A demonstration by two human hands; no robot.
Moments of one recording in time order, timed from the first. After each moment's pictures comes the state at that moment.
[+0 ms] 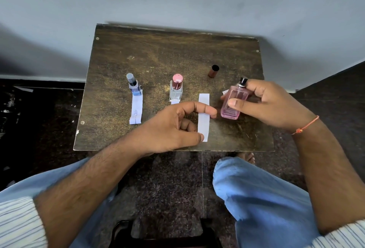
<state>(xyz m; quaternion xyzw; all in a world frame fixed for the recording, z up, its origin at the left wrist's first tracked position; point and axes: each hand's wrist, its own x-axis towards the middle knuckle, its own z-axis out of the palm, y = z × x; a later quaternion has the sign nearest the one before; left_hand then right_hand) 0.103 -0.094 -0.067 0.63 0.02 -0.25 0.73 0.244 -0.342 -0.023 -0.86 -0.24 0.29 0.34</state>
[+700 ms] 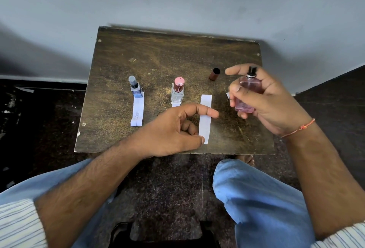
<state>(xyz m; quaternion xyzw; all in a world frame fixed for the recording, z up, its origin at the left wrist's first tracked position) 0.101 -0.092 -0.068 0.65 0.02 -0.24 0.72 0.234 -0.322 -0.022 -0.70 -0.15 0.32 0.62</state>
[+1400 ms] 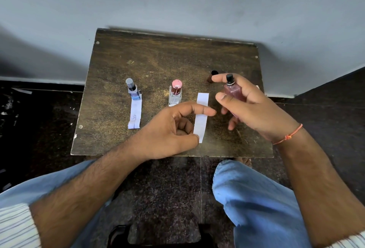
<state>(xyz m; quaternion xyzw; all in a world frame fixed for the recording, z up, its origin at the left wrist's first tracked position) 0.103 -0.095 -0.064 0.67 0.03 -0.17 0.72 0.224 -0.305 -0.020 -0.79 -0.15 0.33 0.50</state>
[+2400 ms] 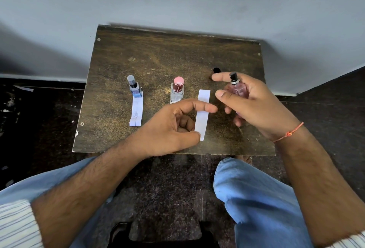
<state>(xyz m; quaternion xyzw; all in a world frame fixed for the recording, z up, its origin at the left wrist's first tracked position) 0.103 -0.094 -0.066 0.65 0.03 -0.18 0.74 0.223 -0.300 -0.020 -0.80 -0.12 0.31 0.51</state>
